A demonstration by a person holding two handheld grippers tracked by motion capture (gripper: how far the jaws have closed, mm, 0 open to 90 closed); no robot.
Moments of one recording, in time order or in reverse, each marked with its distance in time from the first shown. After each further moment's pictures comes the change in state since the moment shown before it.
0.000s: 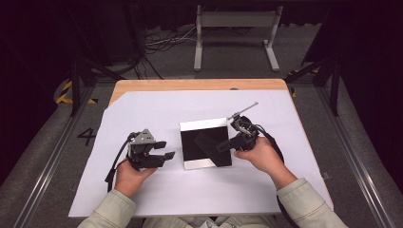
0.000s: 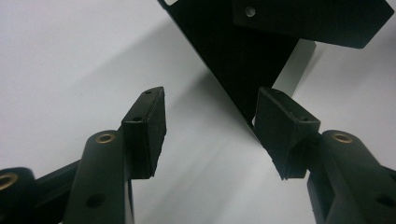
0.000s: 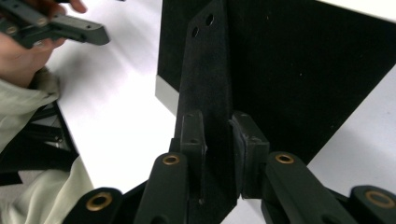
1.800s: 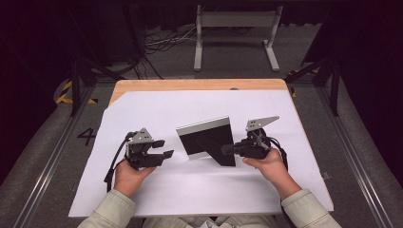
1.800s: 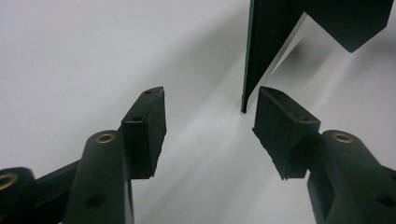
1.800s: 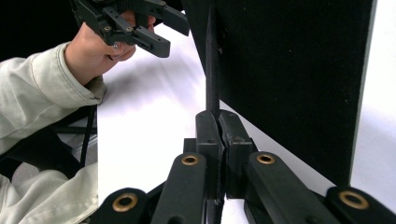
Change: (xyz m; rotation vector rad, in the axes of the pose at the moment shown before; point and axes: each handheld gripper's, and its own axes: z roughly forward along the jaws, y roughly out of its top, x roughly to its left) left arm 0.003 0.000 -0.004 -0.022 0.019 -0.003; right arm -0.012 -0.048 -0.012 -0.330 0.155 -0.258
